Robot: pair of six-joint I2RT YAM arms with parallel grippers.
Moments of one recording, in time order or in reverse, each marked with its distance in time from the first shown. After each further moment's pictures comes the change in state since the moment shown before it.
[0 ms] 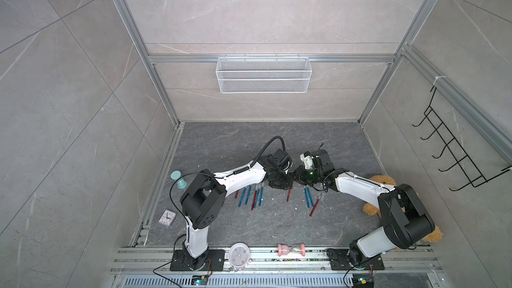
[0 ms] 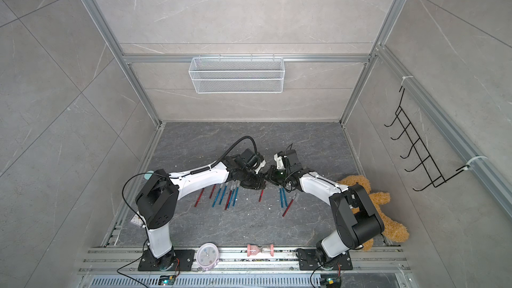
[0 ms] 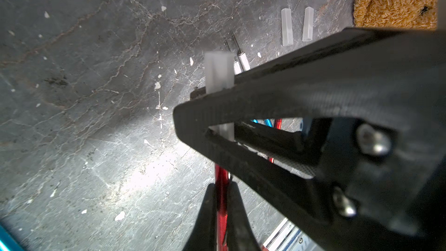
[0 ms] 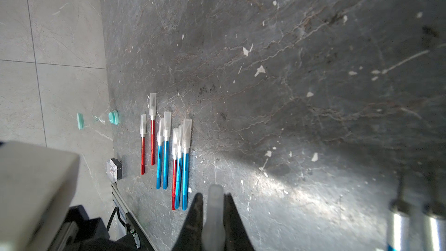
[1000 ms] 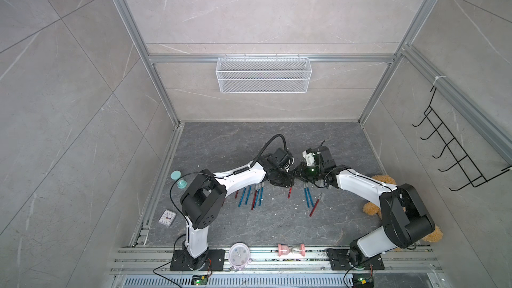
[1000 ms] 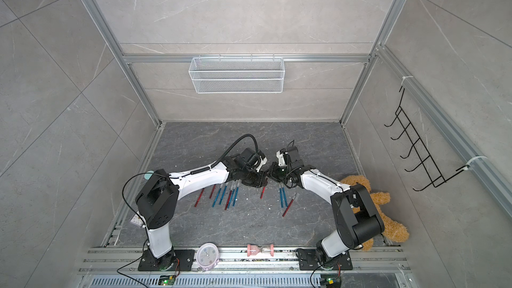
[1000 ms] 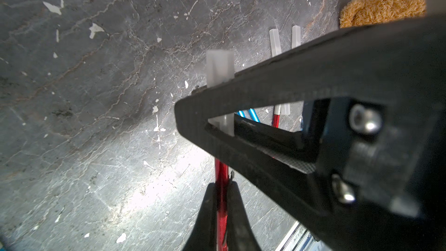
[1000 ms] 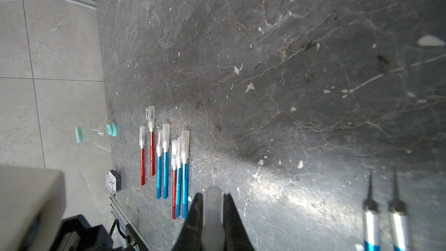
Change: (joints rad) left arm -0.002 0.000 -0.003 0.061 -0.021 0.025; right arm -0.031 0.002 0.053 -0.056 0.028 0.003
